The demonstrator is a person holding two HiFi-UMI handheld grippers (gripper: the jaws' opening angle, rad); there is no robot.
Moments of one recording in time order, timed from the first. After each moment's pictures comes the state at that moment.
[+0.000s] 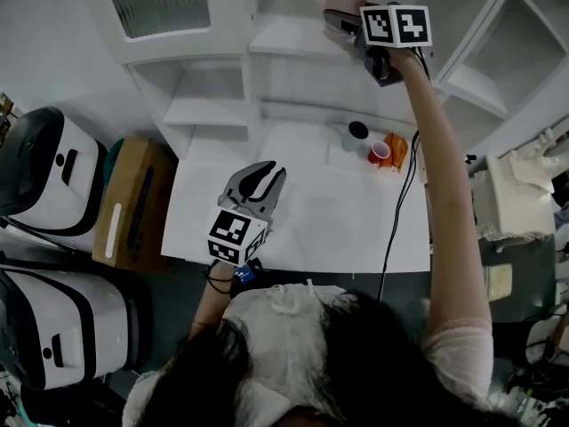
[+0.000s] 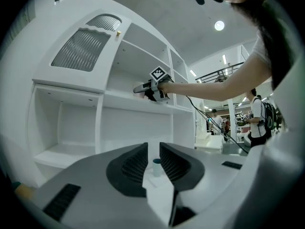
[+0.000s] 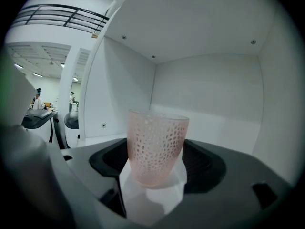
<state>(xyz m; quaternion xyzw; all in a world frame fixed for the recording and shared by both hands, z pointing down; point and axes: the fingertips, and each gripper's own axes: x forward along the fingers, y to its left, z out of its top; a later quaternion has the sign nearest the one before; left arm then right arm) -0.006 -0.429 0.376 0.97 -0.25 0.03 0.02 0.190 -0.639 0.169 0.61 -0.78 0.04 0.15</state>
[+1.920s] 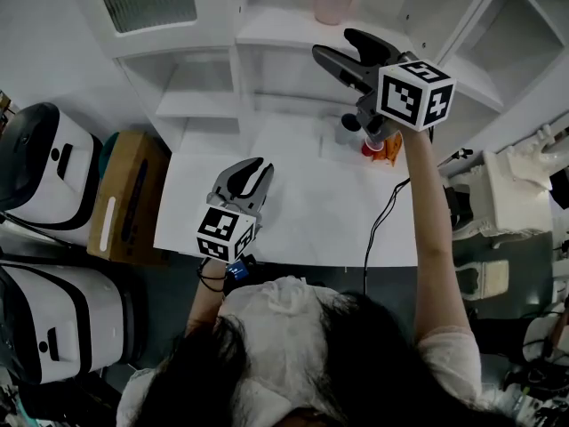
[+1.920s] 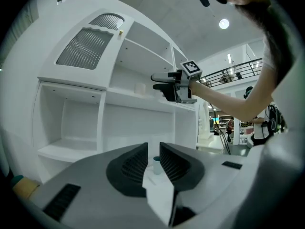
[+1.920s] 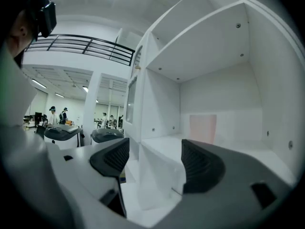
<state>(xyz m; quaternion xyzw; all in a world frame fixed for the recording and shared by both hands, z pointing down) -0.008 -0.420 0.384 0.96 -0.27 0.03 0.03 0.124 -0.511 0.175 0.52 -0.86 0.00 0.03</state>
